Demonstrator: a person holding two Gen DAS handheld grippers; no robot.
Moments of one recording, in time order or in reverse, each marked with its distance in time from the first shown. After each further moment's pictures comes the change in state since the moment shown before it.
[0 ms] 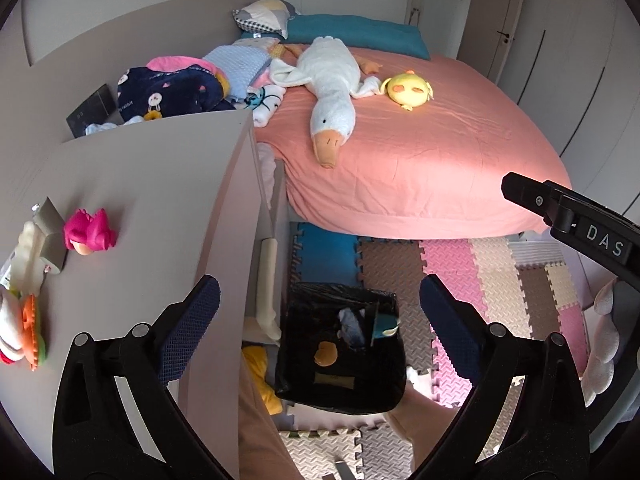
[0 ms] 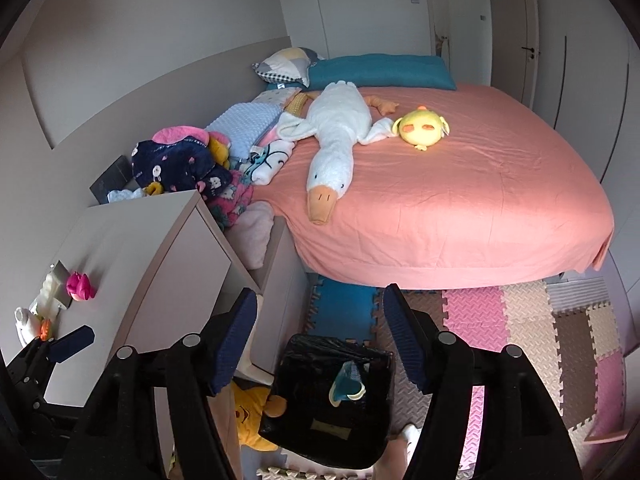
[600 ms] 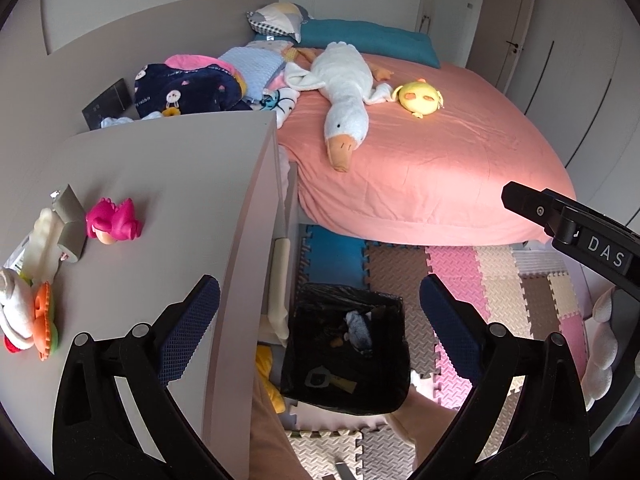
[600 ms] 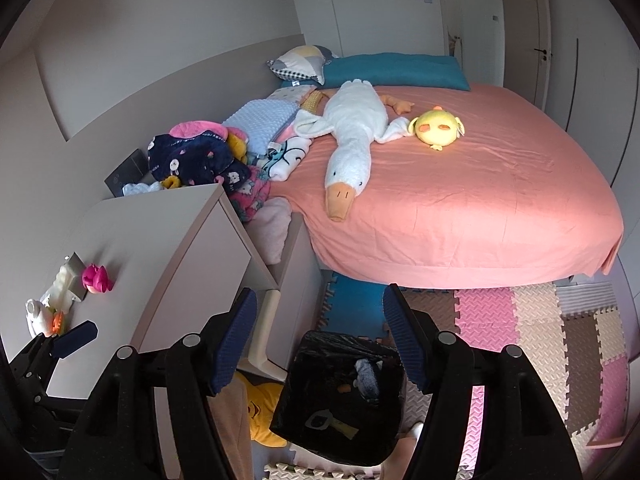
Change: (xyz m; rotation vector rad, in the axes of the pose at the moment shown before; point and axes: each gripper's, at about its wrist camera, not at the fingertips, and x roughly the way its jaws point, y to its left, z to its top) left arm -0.014 0.023 -0.006 -0.033 -0.019 0.020; right arm -0.002 0.023 -0.004 -0.020 0.013 0.042
